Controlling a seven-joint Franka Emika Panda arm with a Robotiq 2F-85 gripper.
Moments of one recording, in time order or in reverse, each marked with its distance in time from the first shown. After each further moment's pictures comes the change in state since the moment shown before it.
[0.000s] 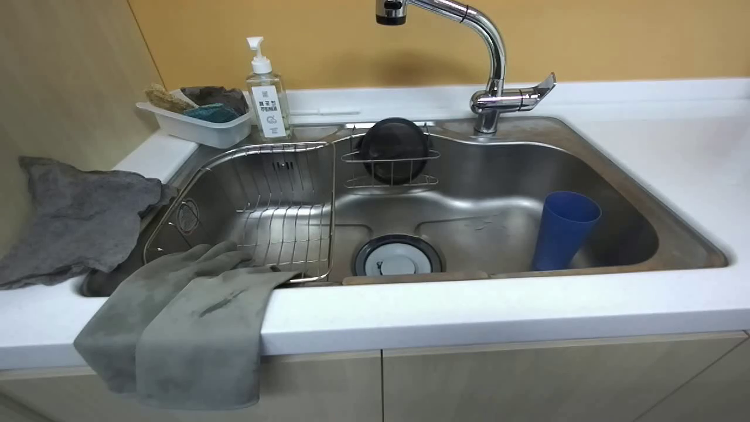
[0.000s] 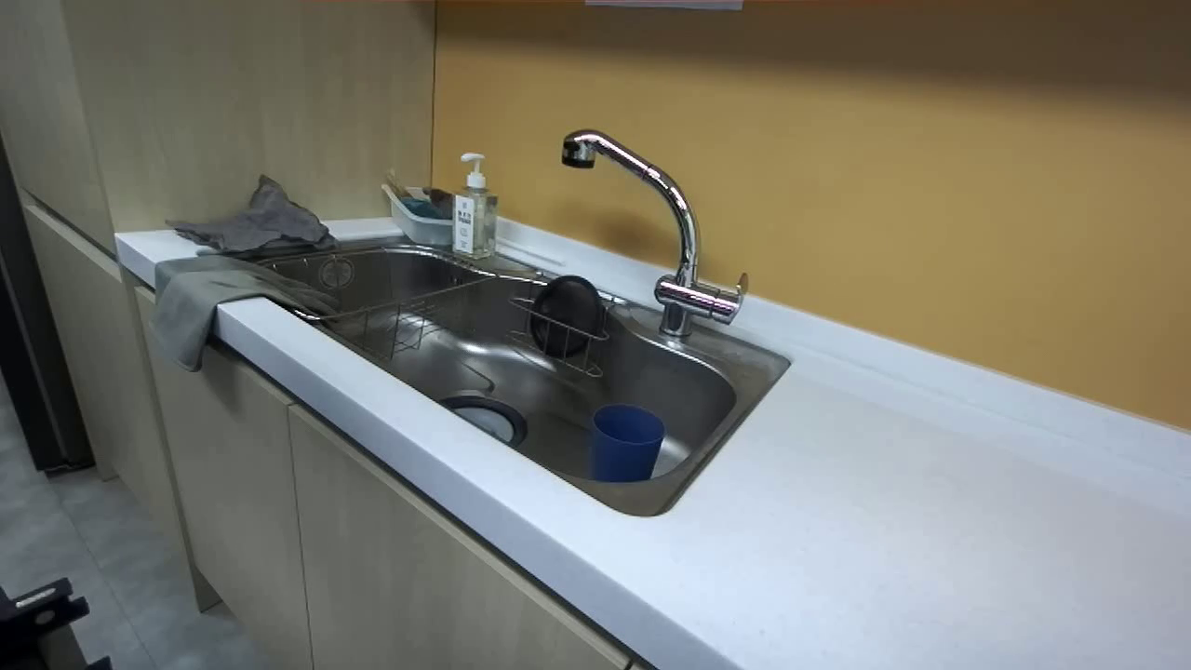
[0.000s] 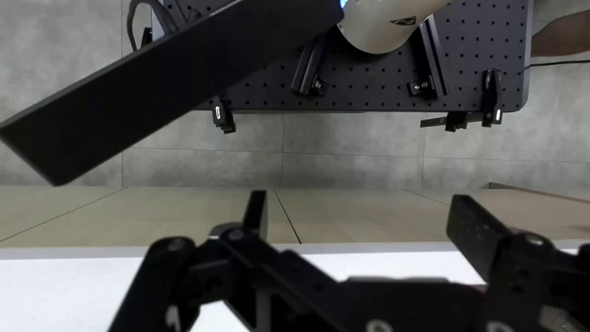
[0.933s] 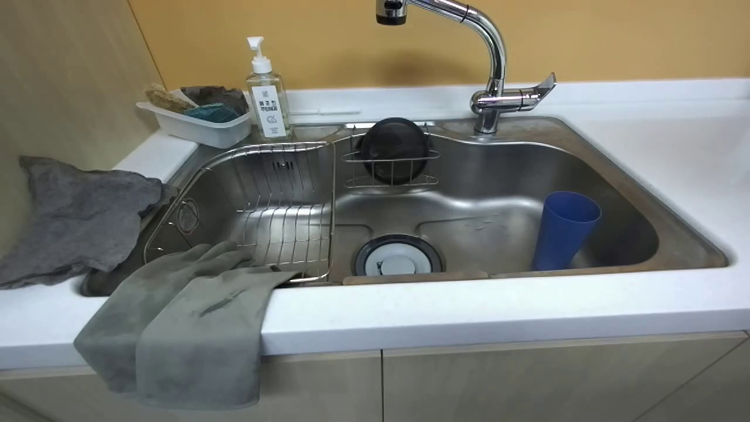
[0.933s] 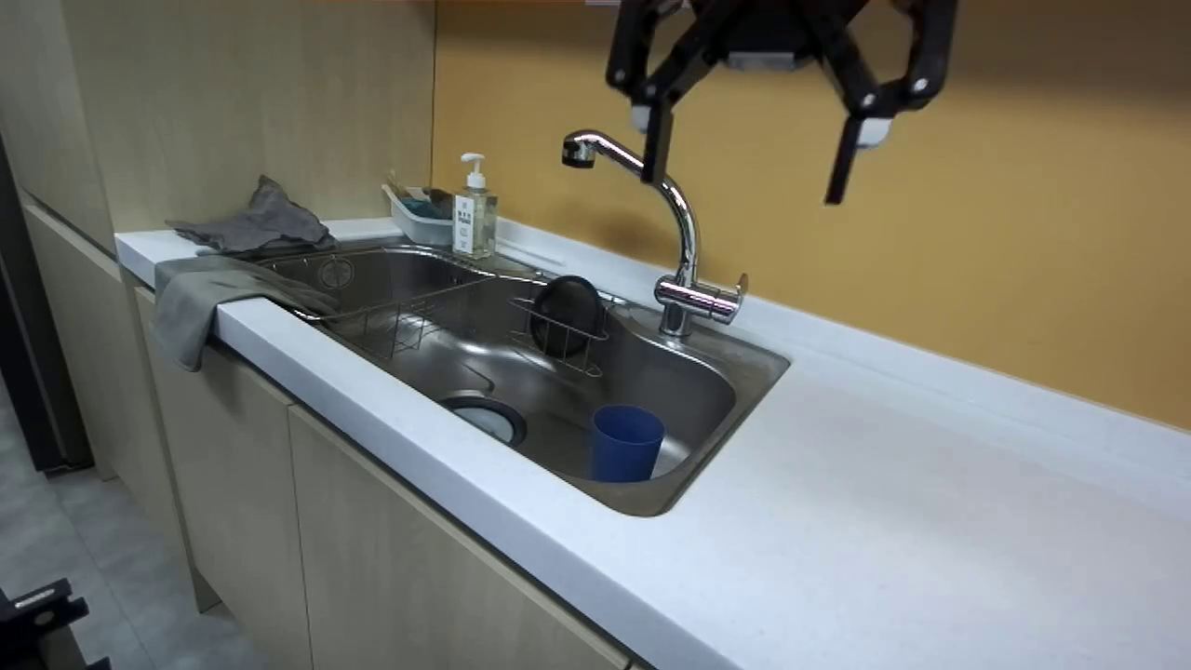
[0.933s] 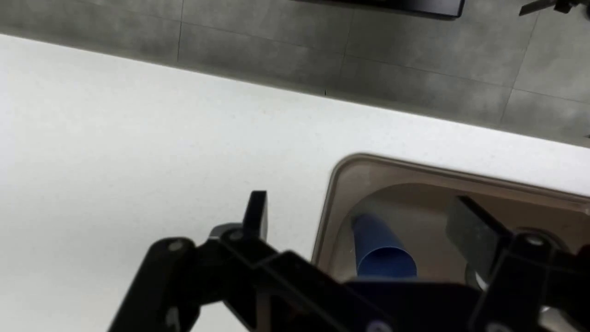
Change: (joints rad) arm 0.076 0.246 0.205 -0.021 0.001 0.486 0.125
